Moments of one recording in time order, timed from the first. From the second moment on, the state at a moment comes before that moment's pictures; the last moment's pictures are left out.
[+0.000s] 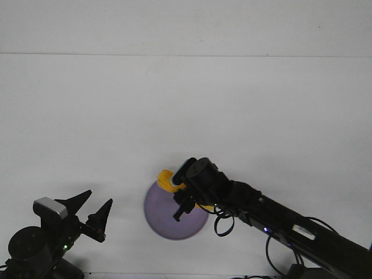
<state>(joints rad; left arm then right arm) -0.46 0.25 0.64 -0.56 0.02 -0.23 0.90 1.43 1.09 -0.53 -0.07 0.09</state>
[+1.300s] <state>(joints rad) -0.46 0.25 0.64 -0.55 0.02 -0.23 0.86 0.86 1.07 -0.57 0.30 -0.01</state>
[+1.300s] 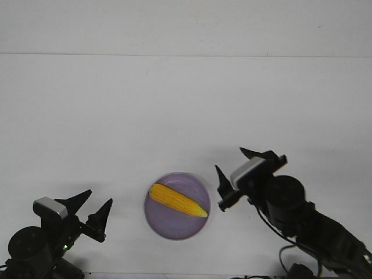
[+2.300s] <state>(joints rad) -0.46 0.25 0.64 -0.53 0.02 -0.22 0.82 0.41 0.72 -0.58 0.31 0.00</state>
